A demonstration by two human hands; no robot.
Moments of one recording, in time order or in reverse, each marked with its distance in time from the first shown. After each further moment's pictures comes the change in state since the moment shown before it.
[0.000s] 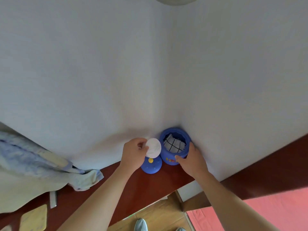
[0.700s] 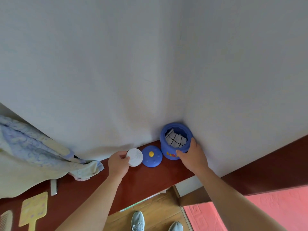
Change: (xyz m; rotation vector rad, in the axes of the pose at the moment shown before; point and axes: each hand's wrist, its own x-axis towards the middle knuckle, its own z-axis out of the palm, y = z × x) left_hand -0.035 -0.099 0.006 -0.098 0.171 -0.429; right_hand 0.004 0.007 0.008 0.020 0.030 -0.022
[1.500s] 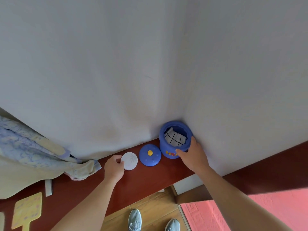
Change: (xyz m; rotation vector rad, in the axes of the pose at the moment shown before) left_hand 0.014 -0.042 0.003 0.173 -0.051 0.006; right_hand 0.006 0.009 0.004 -0.019 0.001 -0.019
